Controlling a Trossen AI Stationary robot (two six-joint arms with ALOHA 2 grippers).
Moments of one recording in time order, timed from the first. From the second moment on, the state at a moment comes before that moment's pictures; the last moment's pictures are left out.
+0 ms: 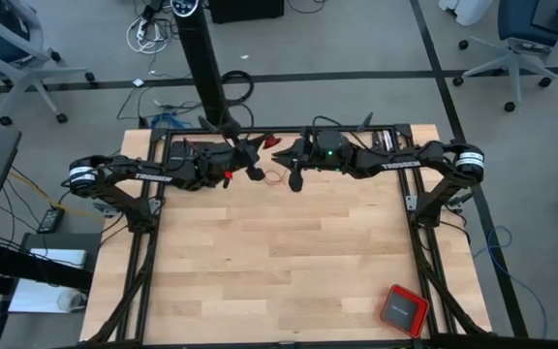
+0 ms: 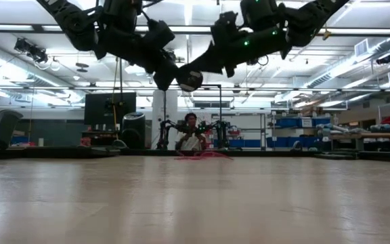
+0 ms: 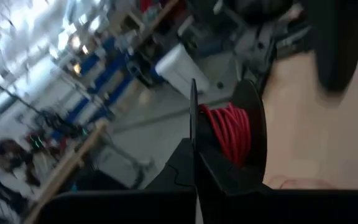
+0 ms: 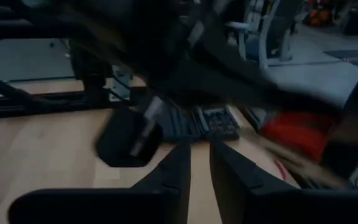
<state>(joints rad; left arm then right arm) 0.28 1.46 0.73 0.63 -0.51 0.69 -0.29 1.61 0.96 0.46 -0.06 -0.05</state>
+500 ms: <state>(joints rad) 0.23 1.47 0.73 0.66 -0.55 0.78 -0.34 1.62 0.88 0.30 0.09 -0.05</state>
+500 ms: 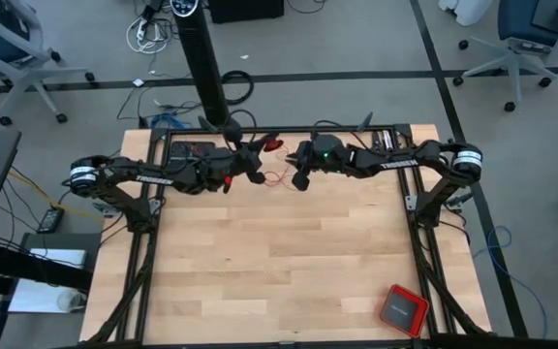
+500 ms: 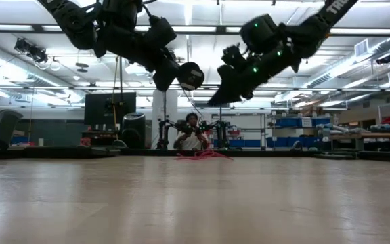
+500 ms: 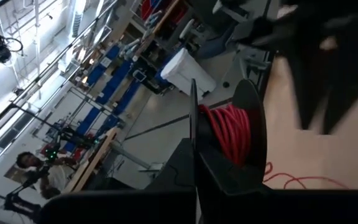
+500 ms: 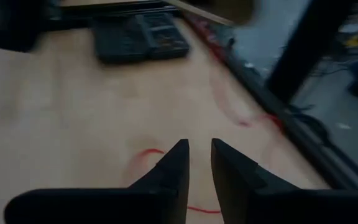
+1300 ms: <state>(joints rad) 0.20 1.47 0.73 0.73 -0.46 0.72 -0.47 1.85 0.84 0.59 0.03 -0.12</state>
